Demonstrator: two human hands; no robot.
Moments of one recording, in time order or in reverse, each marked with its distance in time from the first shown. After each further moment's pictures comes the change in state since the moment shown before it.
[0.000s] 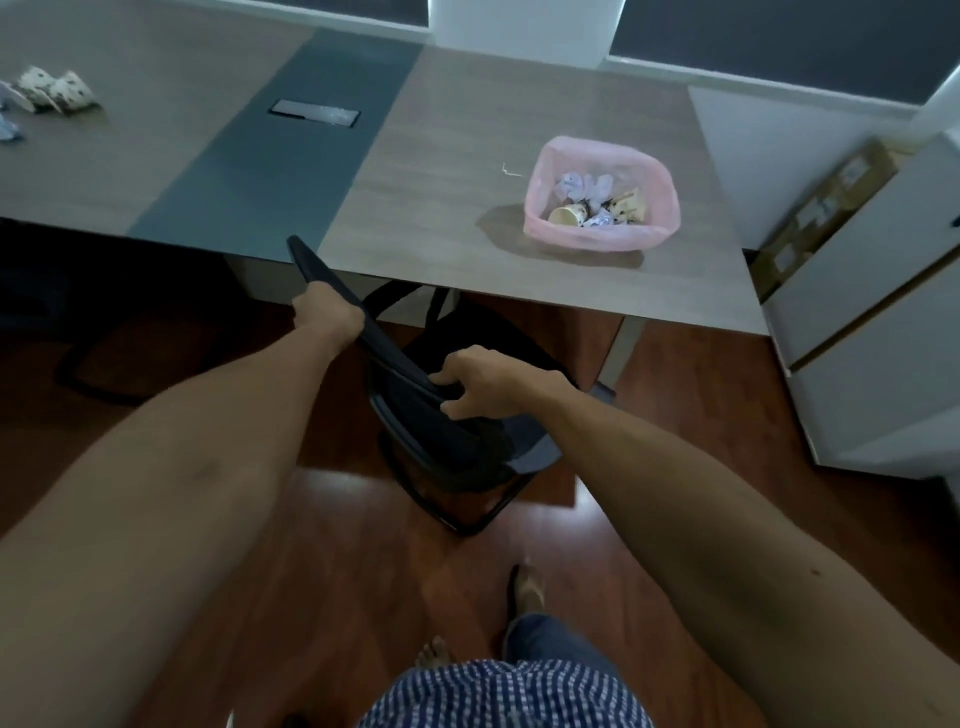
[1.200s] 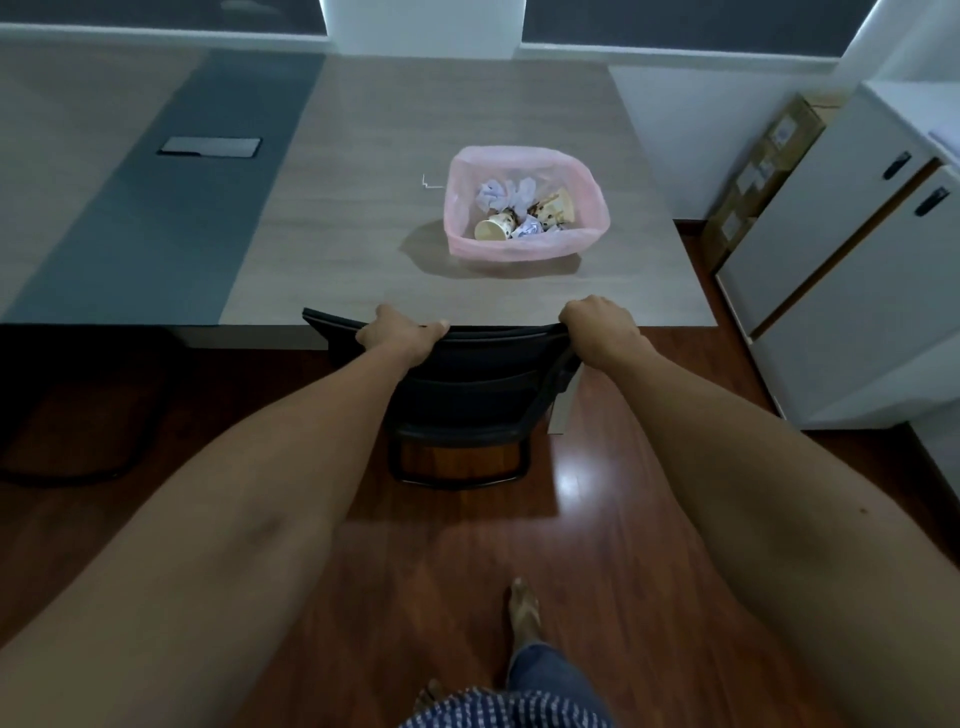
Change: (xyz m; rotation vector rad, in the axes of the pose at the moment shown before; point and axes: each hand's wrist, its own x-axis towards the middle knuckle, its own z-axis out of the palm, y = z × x) left_hand -0.038 0.153 0.141 0.033 -0.219 0.084; right_hand -0.064 0.226 -0.081 -0.319 0.239 0.639
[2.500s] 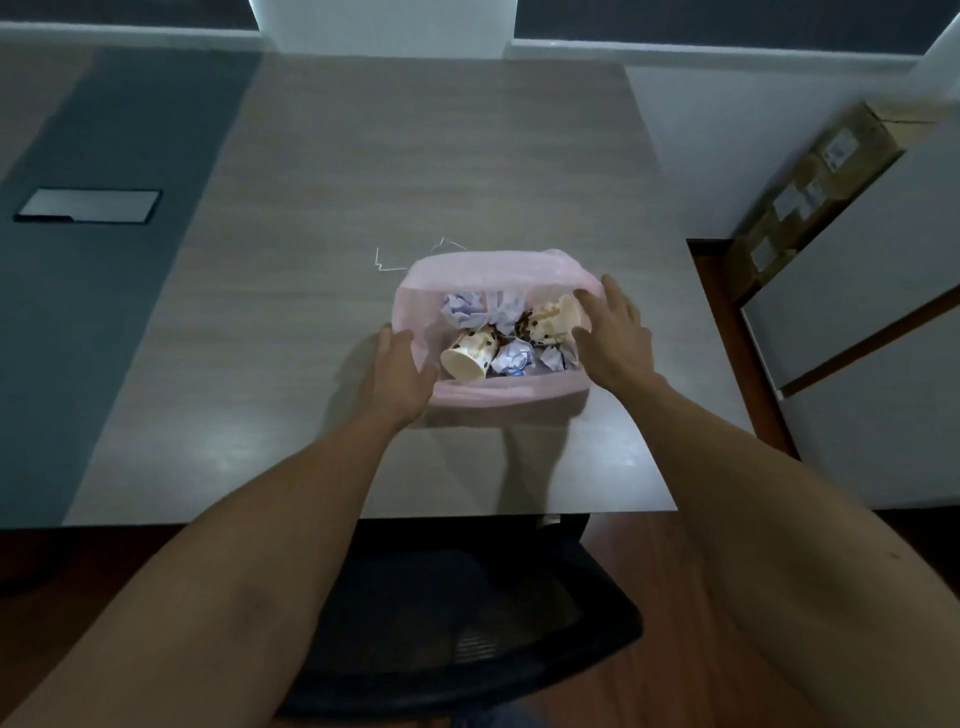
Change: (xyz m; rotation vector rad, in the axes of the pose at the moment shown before) left_hand 0.281 0.163 0.112 0.174 -0.071 0.391; right_hand 0.336 0.137 0.022 0.382 0.154 0.271
